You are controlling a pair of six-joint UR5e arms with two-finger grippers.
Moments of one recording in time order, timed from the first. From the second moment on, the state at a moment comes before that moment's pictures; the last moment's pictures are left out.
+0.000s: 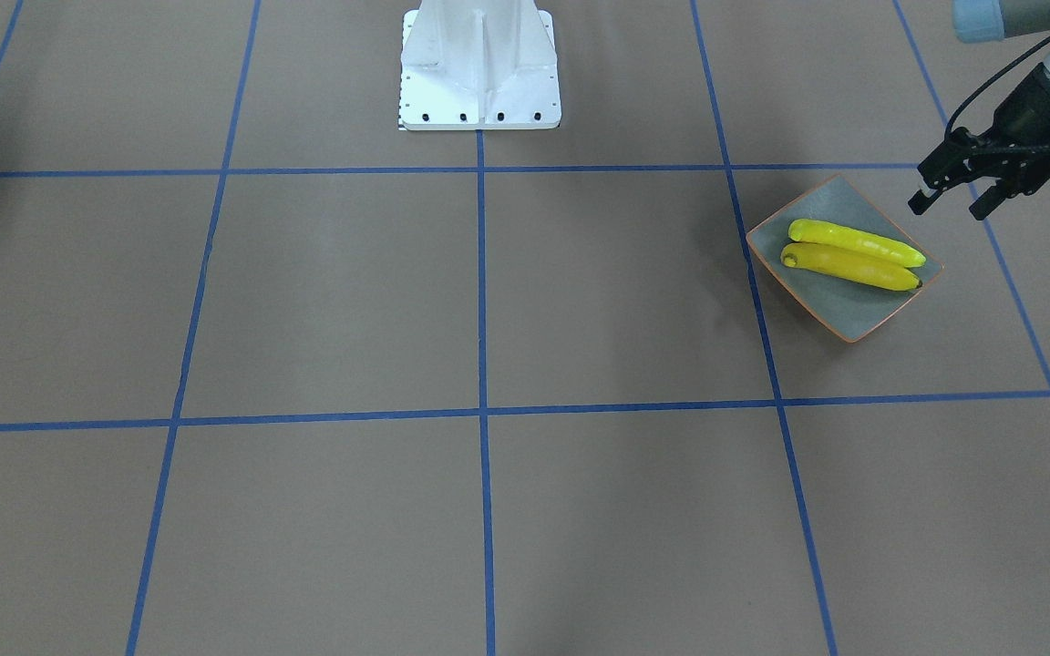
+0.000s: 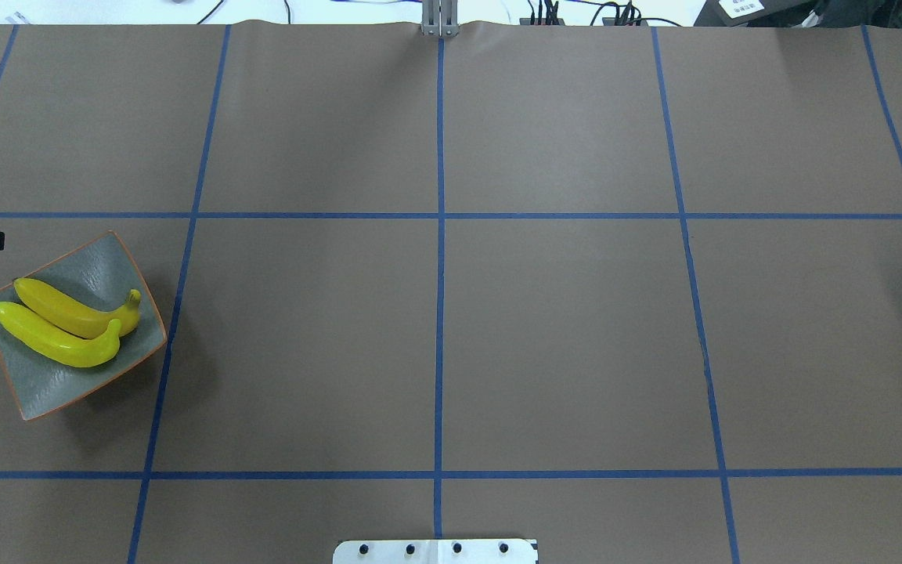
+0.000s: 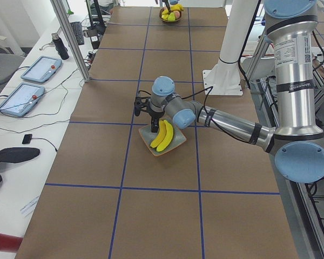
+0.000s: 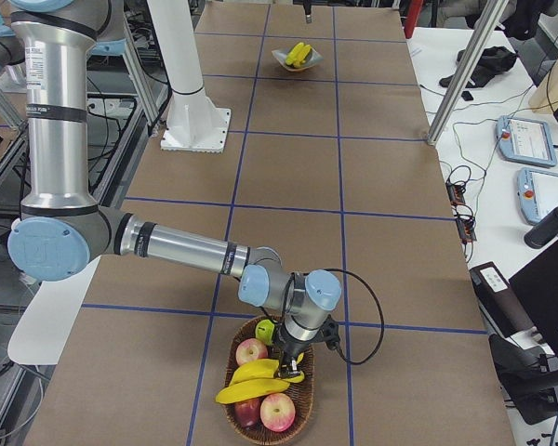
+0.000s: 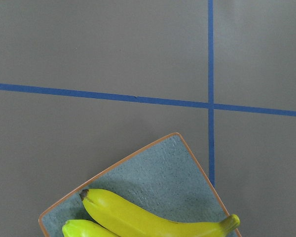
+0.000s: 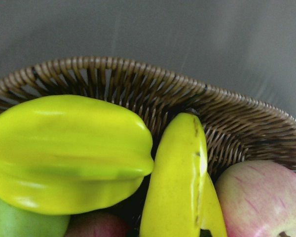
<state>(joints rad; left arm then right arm) -1.13 -1.42 -2.01 -2.07 -2.29 -0.89 1.44 -1.61 1.38 -1.59 2.04 -0.30</state>
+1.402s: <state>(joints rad) -1.12 -1.47 -1.98 -2.10 -2.29 -1.02 1.53 -1.40 1.64 -2.06 2.47 -0.28</state>
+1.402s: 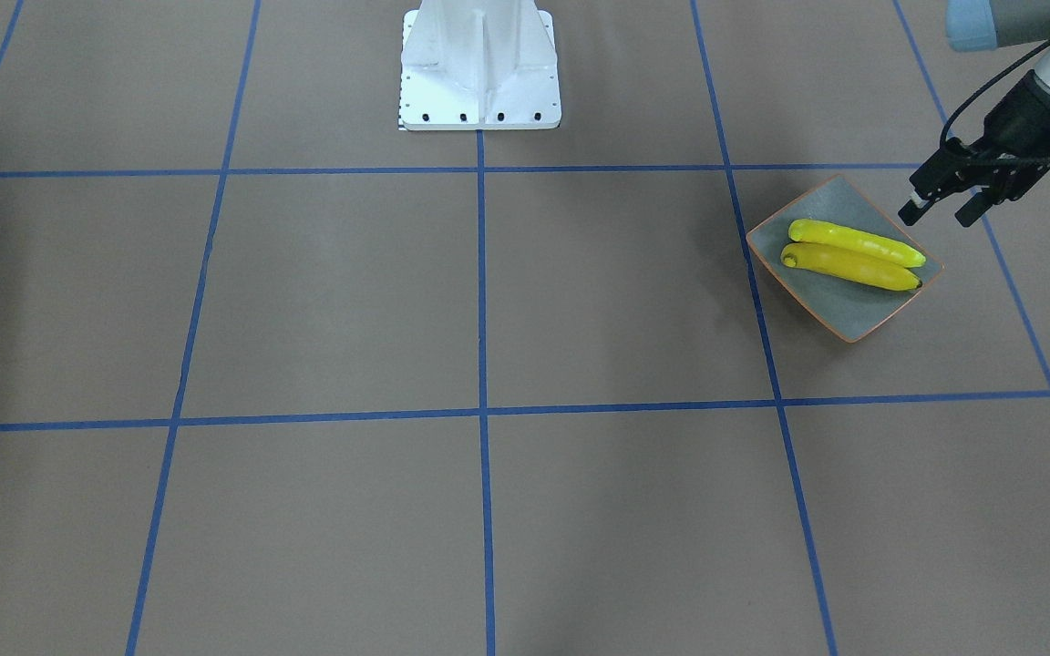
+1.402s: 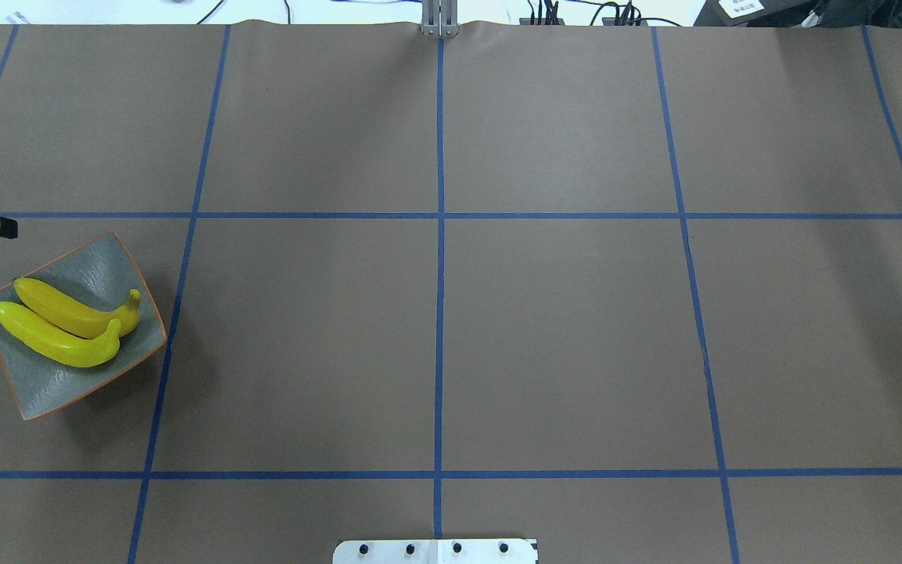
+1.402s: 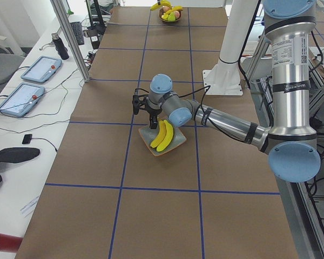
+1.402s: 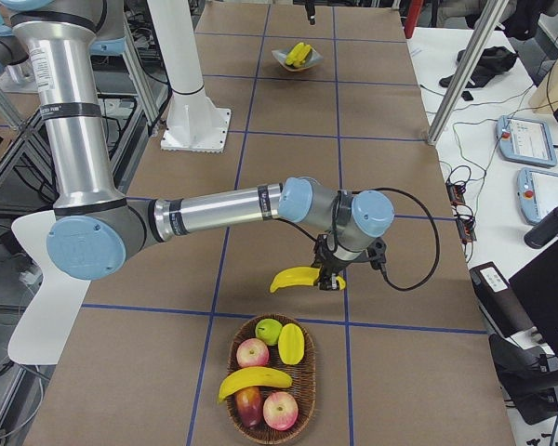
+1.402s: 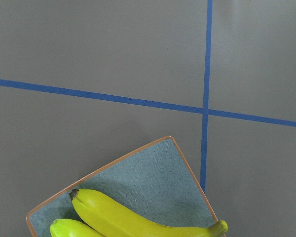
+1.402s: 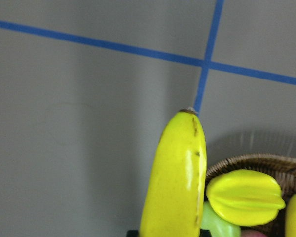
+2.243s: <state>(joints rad) -1.10 -1.71 -1.91 -2.09 -2.29 -1.32 1.37 -1.34 1.81 -1.91 2.86 0.23</state>
